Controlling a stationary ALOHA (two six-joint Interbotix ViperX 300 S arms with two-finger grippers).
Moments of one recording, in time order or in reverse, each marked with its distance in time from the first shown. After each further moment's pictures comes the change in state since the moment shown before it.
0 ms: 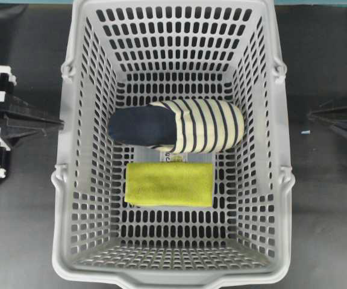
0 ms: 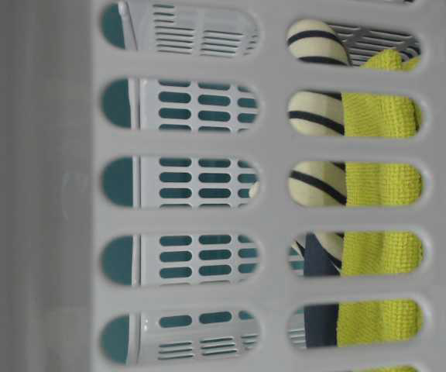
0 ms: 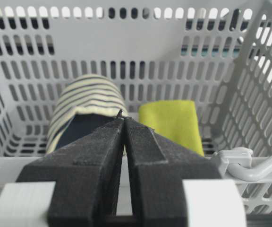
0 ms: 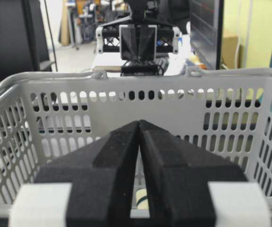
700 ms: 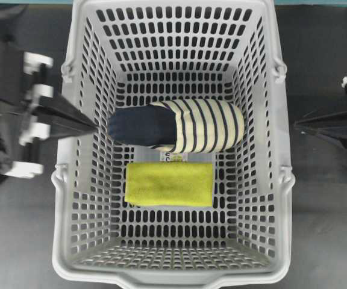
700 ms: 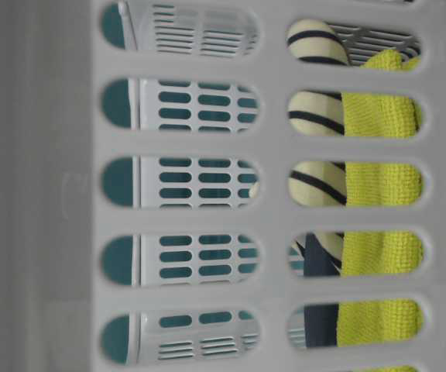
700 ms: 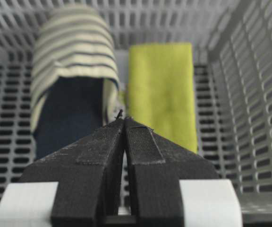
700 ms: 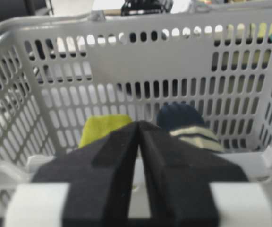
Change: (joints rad) left arm -0.040 0.353 -0.560 0.037 0.733 -0.043; right arm 0.005 0.034 -0.008 0.008 0.152 0.048
